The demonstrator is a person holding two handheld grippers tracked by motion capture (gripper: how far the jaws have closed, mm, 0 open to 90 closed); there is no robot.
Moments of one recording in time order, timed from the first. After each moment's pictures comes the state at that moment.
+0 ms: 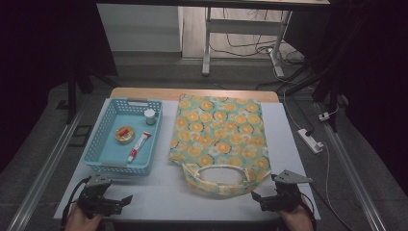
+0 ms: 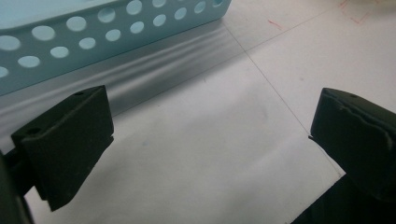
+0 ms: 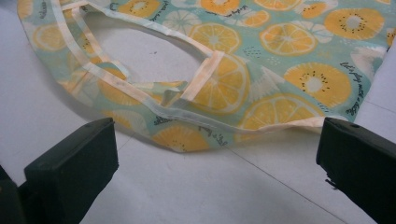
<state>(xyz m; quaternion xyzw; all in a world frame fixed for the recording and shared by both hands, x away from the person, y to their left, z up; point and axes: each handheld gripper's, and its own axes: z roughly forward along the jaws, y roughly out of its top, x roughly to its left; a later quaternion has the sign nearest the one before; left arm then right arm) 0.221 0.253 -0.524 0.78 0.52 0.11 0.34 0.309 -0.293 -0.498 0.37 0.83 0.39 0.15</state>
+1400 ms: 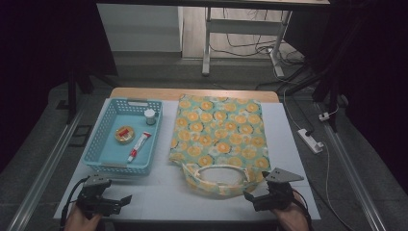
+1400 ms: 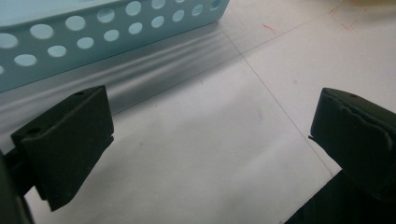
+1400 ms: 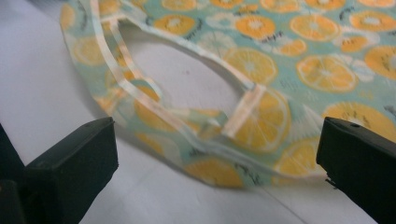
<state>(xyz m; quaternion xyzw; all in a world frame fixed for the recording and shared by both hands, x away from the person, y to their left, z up) 0.221 0.257 -0.524 0.77 0.52 0.10 0.35 0.311 -0.270 -0.492 0.31 0.84 0.41 0.14</state>
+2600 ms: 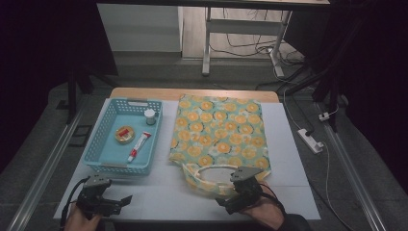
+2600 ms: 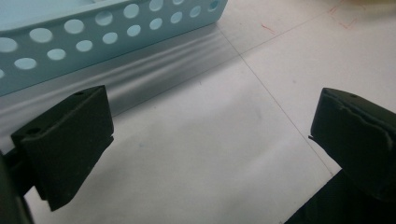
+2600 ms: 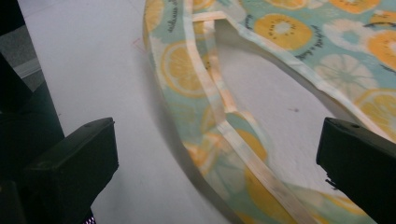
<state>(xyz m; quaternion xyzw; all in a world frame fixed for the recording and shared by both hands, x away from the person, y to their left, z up) 0.220 0.256 -0.523 0.78 0.51 0.10 0.35 0.314 -0.187 -0.498 0.22 0.90 0.37 0.07</state>
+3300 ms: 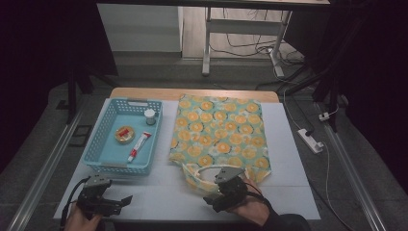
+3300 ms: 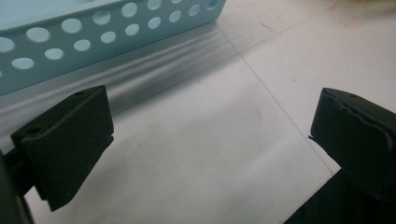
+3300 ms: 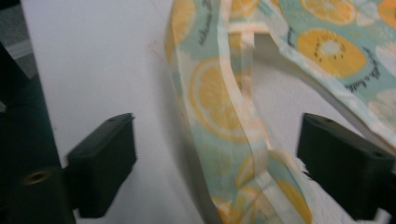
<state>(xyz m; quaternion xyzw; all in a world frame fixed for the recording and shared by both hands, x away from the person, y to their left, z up) 0.221 0.255 -0.524 0.78 0.51 0.10 0.35 0.316 -0.151 -0.508 0.18 0.92 0.35 0.07</state>
